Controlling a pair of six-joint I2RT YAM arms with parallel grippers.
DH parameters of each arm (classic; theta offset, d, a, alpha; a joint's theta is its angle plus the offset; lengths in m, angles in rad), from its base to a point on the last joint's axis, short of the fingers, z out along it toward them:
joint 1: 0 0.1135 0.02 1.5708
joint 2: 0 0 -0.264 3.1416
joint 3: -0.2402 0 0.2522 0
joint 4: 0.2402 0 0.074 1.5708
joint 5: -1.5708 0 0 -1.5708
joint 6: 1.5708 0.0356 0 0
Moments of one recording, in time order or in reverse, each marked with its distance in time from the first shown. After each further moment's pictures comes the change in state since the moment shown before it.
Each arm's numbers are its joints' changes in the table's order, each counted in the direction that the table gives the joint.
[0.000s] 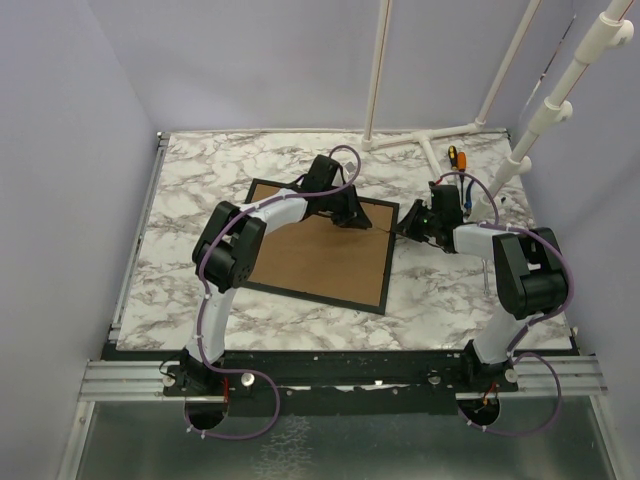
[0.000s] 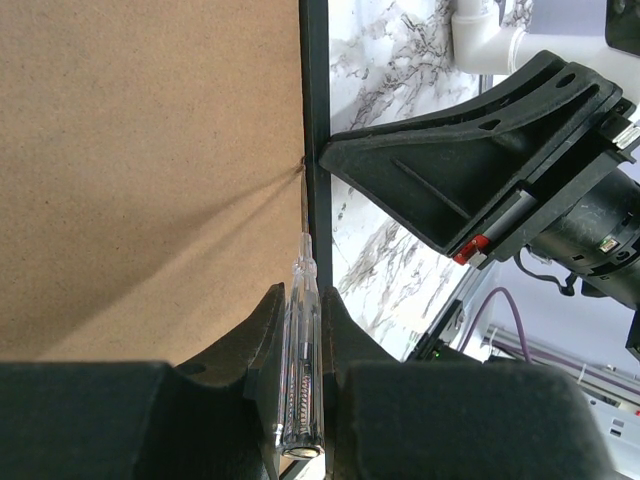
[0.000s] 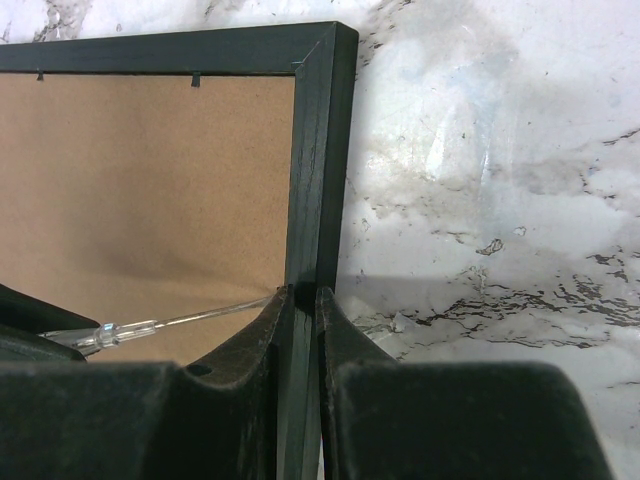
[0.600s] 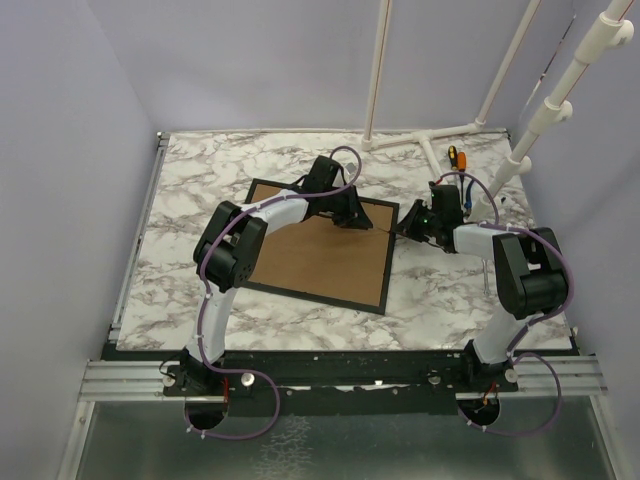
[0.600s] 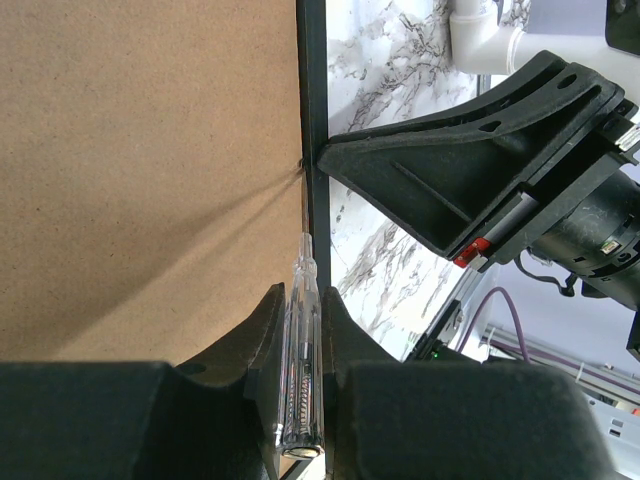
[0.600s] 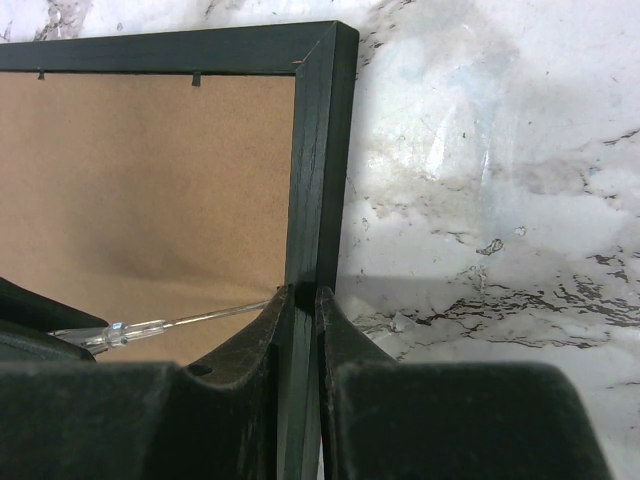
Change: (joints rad) left arm -0.004 -0.009 0.000 -0.016 -0.004 -0.008; right arm -0.002 0.000 0.000 0.000 0.005 -0.001
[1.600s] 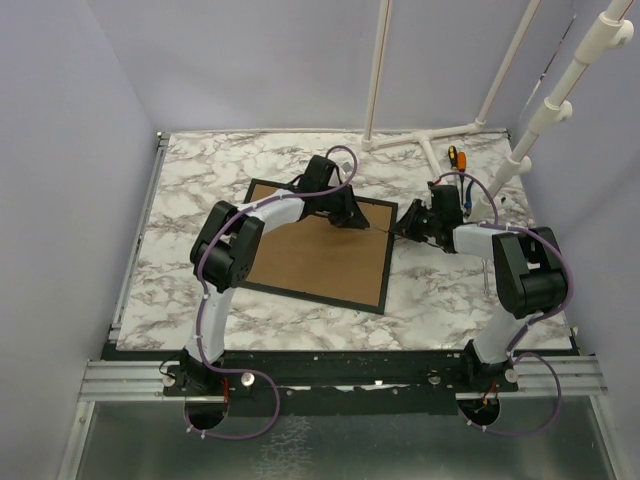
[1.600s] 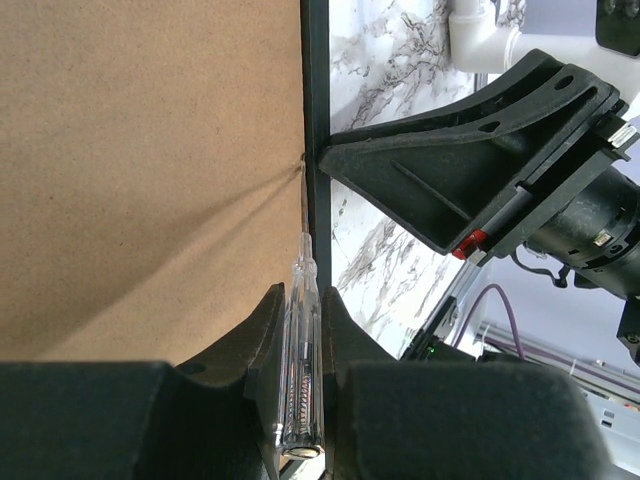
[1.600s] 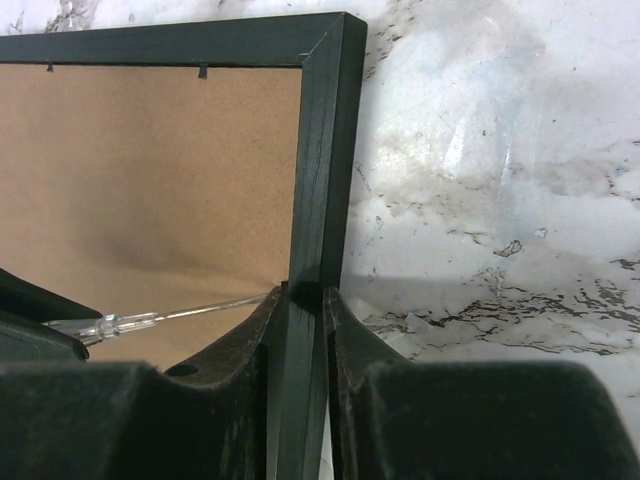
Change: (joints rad) left arm 0.022 0.011 0.021 -0.009 -0.019 -0.002; right arm 0.000 -0.006 0.000 -0.007 0.021 0.001
